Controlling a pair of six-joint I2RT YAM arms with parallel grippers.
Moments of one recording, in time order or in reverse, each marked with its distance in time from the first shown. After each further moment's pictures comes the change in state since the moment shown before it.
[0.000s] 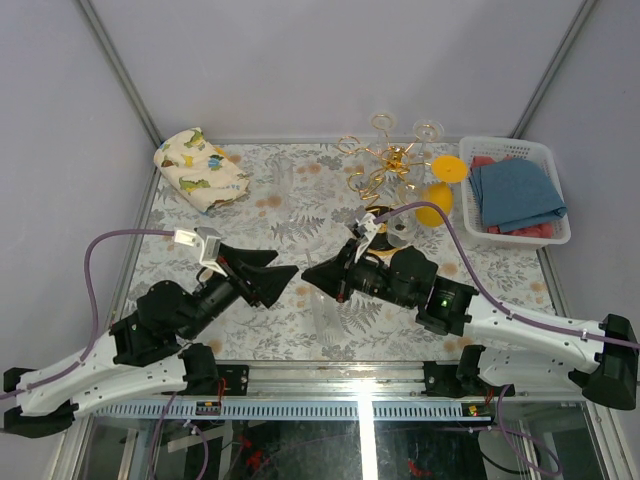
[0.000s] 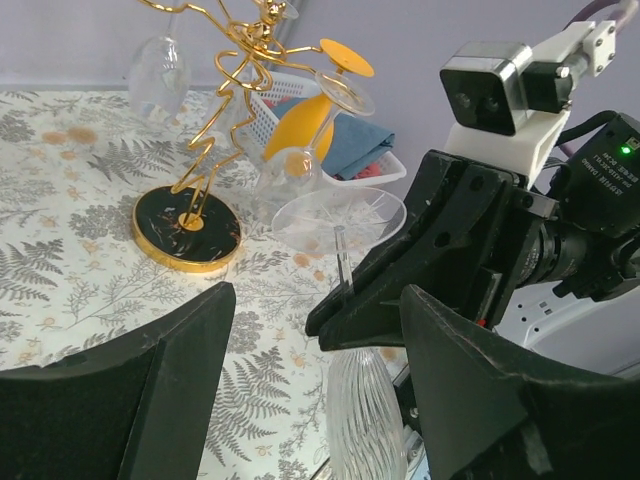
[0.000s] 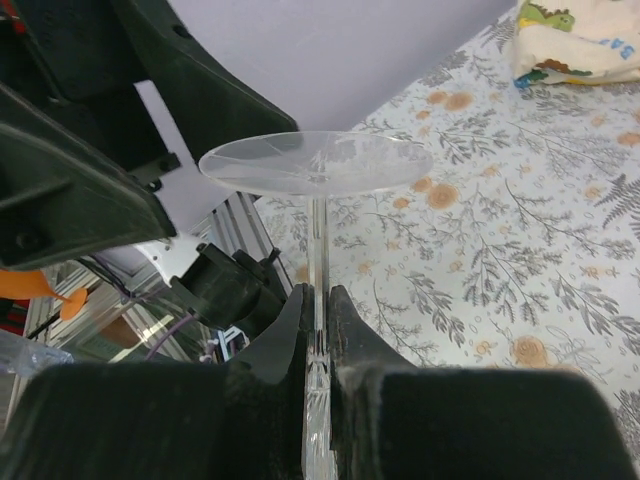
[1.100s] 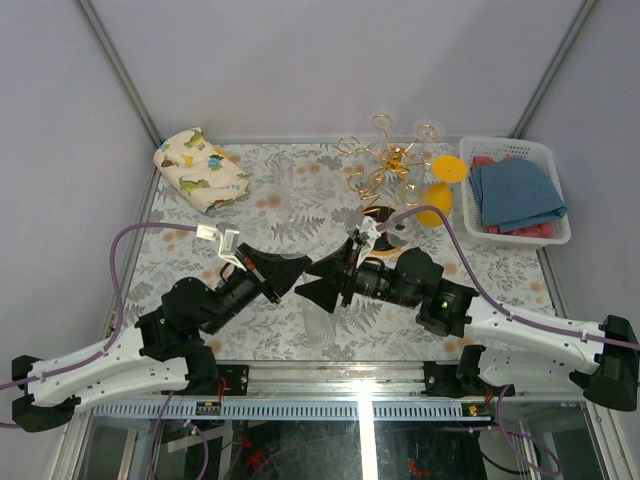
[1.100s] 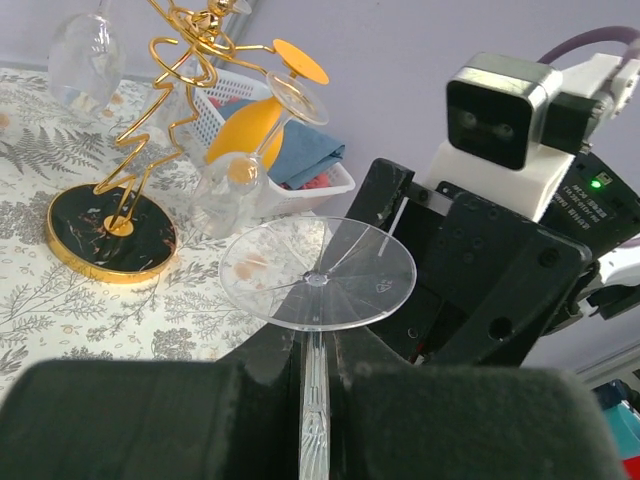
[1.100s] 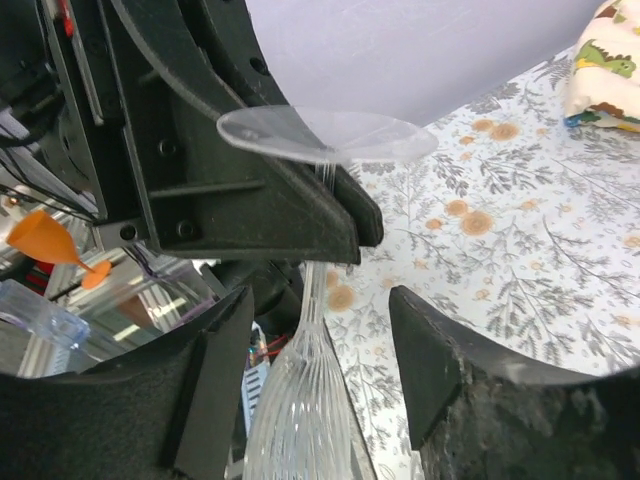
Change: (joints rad) left arm -0.005 0.127 -0.081 0.269 0.034 -0.128; right arm -0.003 0.012 -0.026 0.138 -0.135 -0.046
